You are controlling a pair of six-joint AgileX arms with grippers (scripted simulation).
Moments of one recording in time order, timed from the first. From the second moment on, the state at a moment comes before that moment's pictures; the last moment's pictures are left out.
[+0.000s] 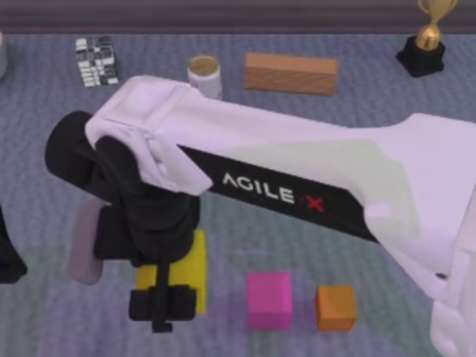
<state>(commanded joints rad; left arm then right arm) 0.02 0.00 0.00 0.00 0.00 0.00 1.04 2.36 2.13 -1.34 0.01 -0.51</state>
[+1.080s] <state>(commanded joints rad) 0.02 0.00 0.00 0.00 0.00 0.00 1.05 2.40 1.91 -1.08 0.01 -0.51</state>
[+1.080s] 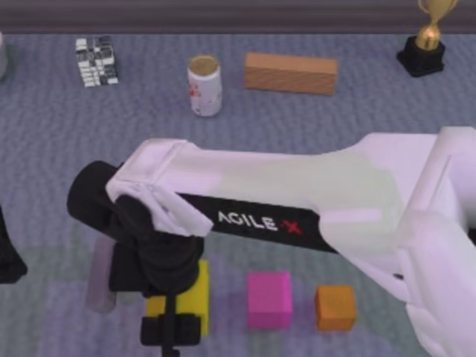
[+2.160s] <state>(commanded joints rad) 0.02 0.00 0.00 0.00 0.00 0.00 1.05 2.40 1.91 -1.08 0.01 -0.51</state>
